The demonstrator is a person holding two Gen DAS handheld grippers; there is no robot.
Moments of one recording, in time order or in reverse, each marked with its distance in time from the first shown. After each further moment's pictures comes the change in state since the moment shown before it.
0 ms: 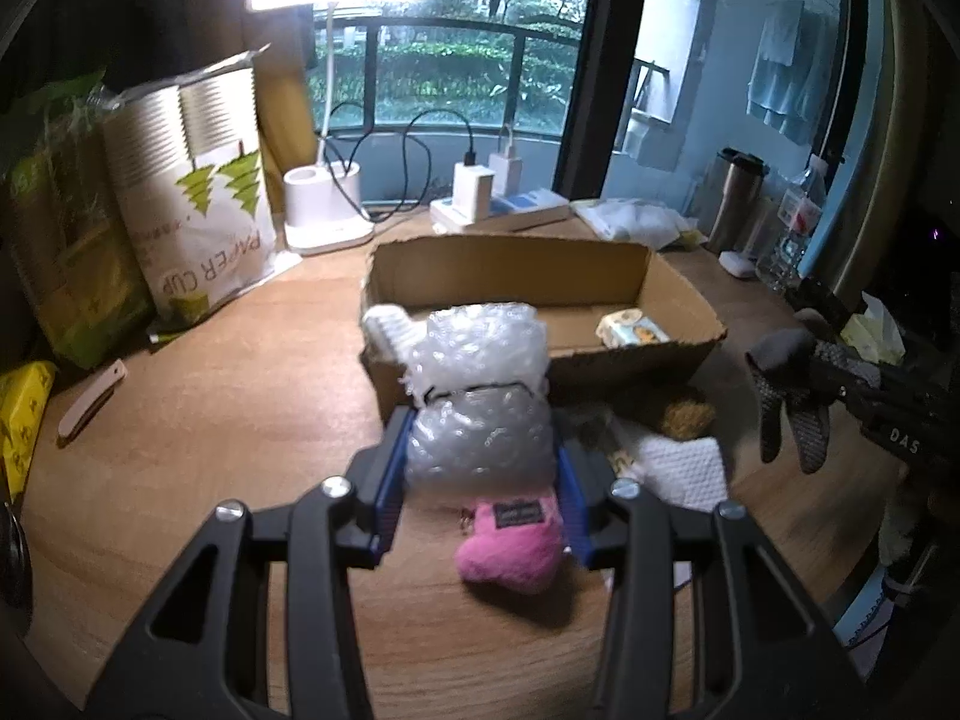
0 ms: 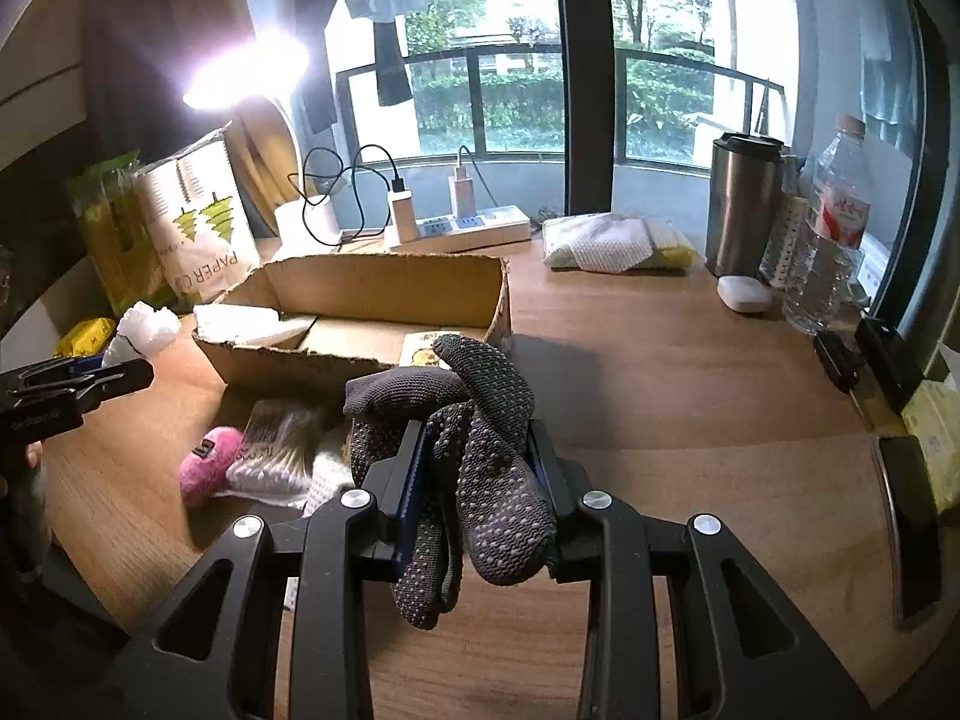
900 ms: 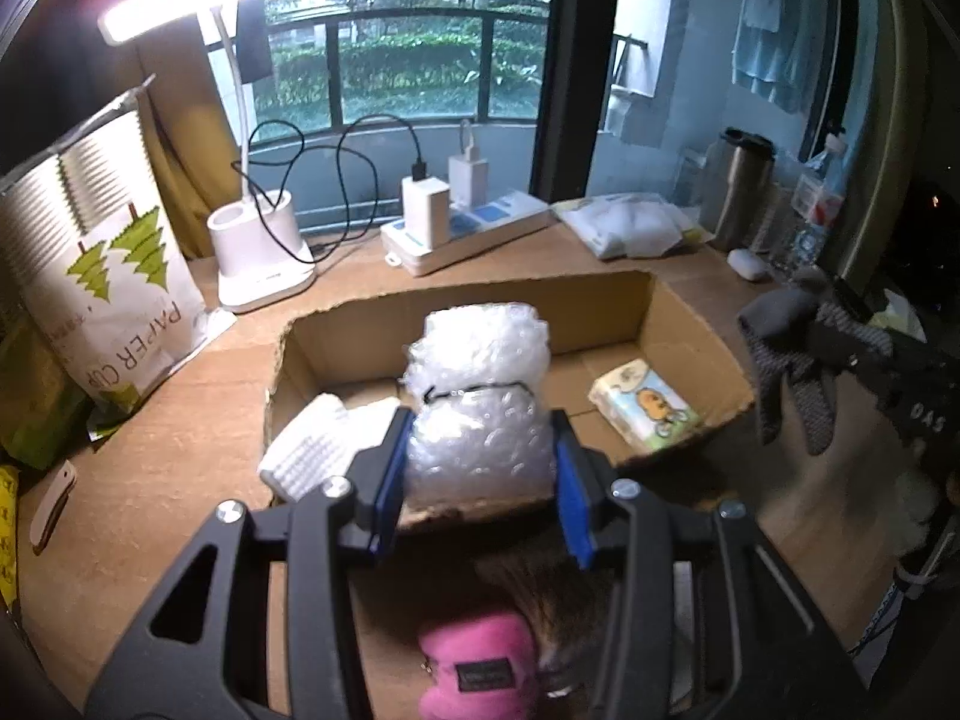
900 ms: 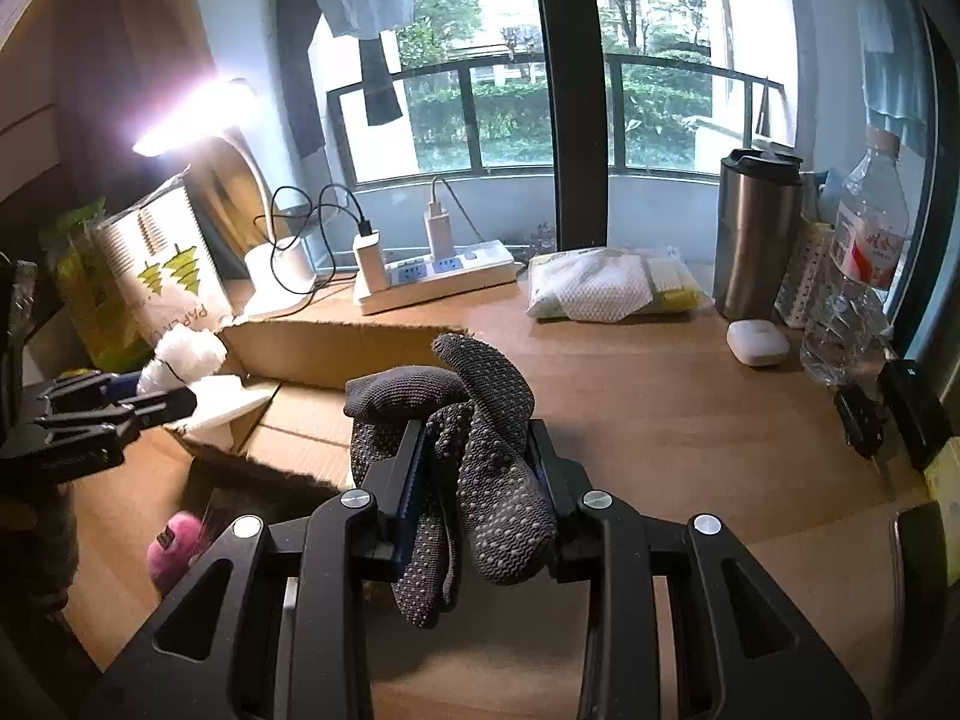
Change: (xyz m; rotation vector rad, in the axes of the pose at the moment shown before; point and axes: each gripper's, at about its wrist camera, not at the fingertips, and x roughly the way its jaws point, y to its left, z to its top) left arm 0.078 -0.028 0.058 0.077 0.050 -0.007; right arm 0.044 -0.034 0.049 0.037 -0.034 0.017
